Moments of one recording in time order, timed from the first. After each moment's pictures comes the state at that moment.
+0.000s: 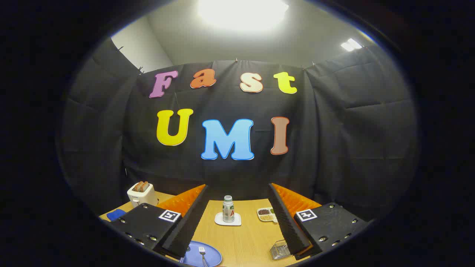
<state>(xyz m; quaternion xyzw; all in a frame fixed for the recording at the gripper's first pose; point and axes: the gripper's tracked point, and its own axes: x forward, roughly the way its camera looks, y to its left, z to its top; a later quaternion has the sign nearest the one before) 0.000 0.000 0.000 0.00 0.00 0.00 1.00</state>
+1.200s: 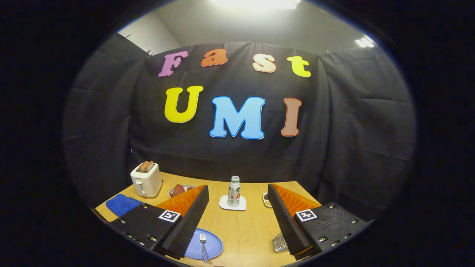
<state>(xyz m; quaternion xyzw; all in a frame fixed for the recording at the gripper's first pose) 0.009 0.031 -0.064 -0.03 0.11 0.04 0.99</state>
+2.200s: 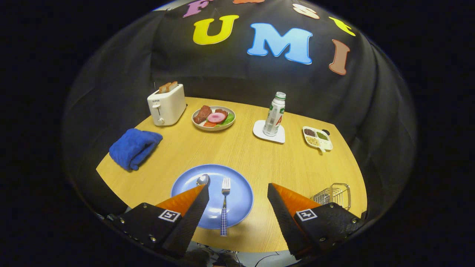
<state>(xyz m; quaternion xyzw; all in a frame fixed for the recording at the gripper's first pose) -0.014 0.097 -0.262 -0.09 0.37 0.14 0.91</state>
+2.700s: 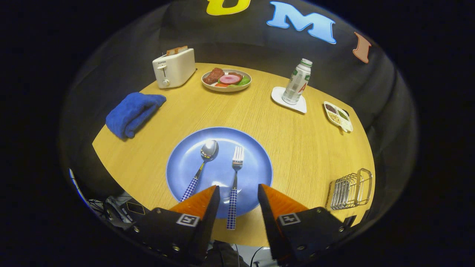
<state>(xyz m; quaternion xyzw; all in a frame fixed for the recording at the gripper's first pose) -0.031 0.105 -0.336 -0.12 0.49 0.16 0.85</state>
